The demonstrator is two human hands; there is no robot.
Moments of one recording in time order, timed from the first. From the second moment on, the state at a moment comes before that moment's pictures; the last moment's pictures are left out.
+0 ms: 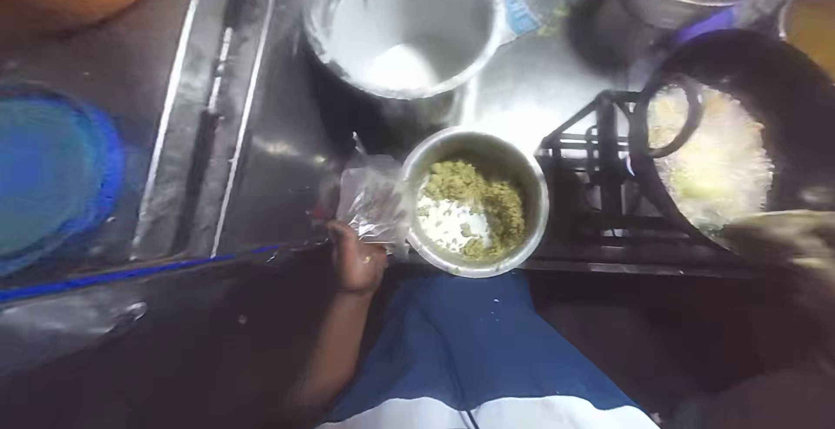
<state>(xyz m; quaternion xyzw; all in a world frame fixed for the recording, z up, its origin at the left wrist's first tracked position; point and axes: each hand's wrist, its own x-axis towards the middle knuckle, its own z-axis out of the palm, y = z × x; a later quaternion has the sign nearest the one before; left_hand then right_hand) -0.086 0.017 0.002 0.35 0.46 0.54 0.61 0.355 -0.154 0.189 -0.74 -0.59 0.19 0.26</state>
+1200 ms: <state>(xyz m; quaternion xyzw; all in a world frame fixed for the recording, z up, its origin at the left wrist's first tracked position) -0.061 0.018 0.047 0.33 0.53 0.49 0.61 0.172 -0.021 -0.027 -0.68 -0.46 0.57 0.06</state>
